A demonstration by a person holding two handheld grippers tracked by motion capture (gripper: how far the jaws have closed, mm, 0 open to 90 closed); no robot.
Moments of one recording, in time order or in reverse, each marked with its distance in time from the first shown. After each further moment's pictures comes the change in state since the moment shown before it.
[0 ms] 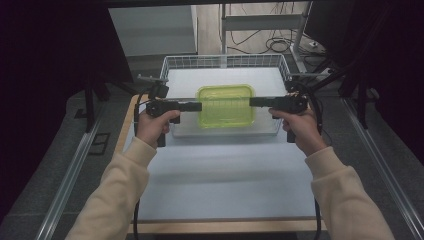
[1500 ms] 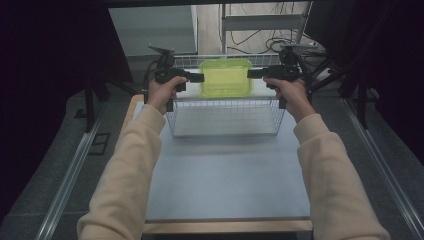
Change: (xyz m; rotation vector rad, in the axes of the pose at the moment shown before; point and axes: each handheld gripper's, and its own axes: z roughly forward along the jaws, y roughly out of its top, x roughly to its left) left arm 0.053 0.081 0.032 0.001 0.032 -0.092; right arm -0.050 0.076 0.038 -0.003 -0.065 0.102
